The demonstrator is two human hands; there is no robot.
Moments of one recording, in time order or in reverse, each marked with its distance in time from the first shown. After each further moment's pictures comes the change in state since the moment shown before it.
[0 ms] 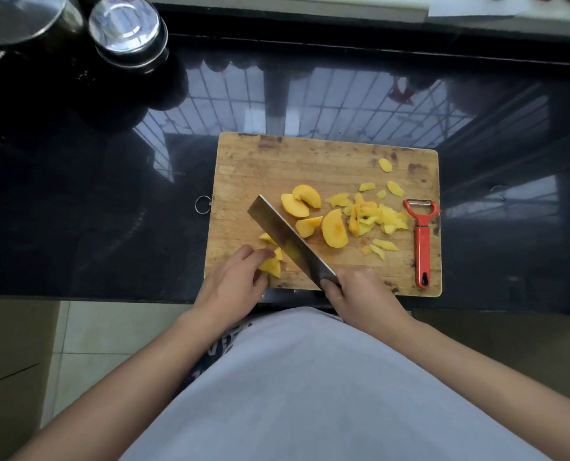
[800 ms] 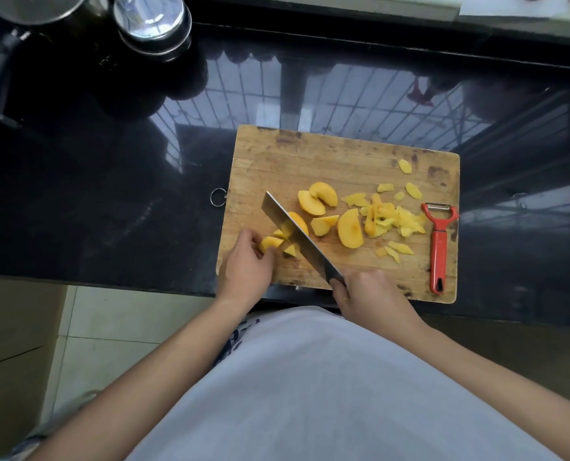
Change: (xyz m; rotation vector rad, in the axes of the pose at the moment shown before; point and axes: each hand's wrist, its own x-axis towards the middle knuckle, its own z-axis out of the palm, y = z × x) left_hand 0.013 0.013 0.001 -0.499 0.226 -0.466; right_hand 0.001 -0.017 0.001 -0.147 -0.017 0.011
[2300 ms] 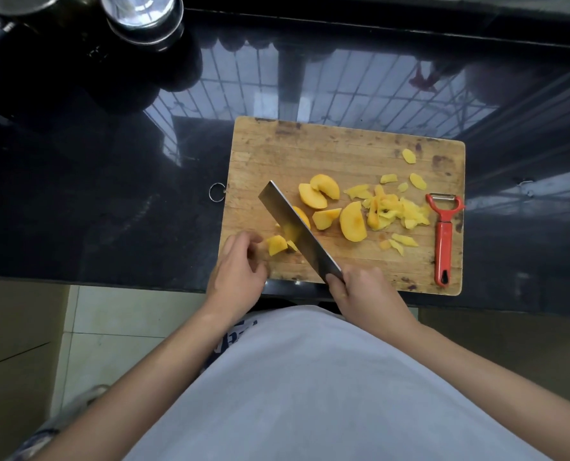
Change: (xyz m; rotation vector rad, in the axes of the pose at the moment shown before) left_hand -0.007 -0.025 -0.013 0.105 -0.073 0.177; right_hand 0.006 -0.001 0.018 0.139 0.034 0.018
